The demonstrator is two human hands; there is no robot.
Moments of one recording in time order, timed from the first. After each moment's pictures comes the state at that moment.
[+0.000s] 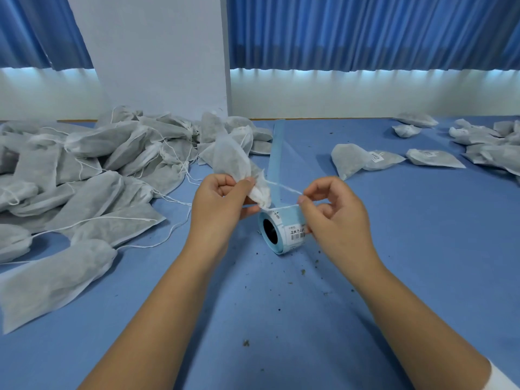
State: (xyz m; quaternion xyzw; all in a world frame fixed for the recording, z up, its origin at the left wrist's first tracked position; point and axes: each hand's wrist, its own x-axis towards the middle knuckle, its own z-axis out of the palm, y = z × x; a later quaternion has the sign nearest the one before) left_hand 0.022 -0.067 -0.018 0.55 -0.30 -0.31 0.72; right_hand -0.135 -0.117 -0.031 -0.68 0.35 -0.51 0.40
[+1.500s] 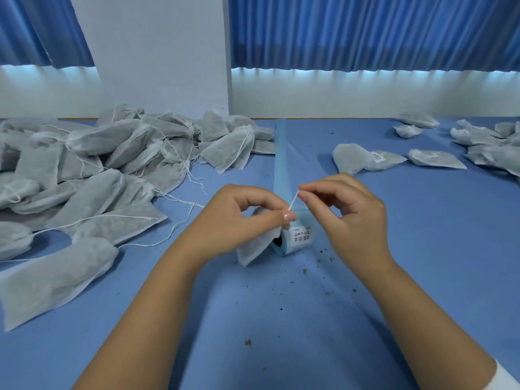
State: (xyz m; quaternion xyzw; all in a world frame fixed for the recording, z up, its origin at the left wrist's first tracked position) left_hand 0.024 -0.036 0.000 0.53 -0.63 -0.30 0.49; right_hand -0.145 -0.120 -0.025 -0.77 0.23 -0.56 0.20
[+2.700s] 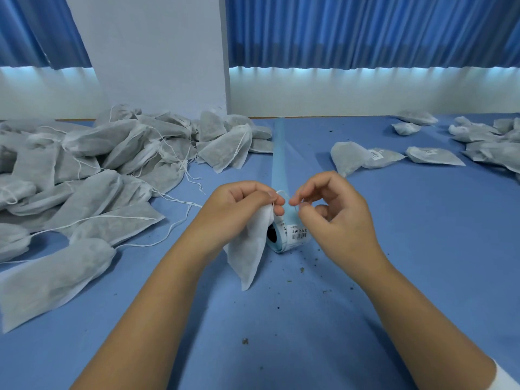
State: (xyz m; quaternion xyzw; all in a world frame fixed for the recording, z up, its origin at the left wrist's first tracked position) left_hand 0.016 -0.047 -0.002 0.55 -0.49 -0.39 0.55; right_hand -0.139 -0.108 -0.022 -0.72 0.24 -0.52 0.40
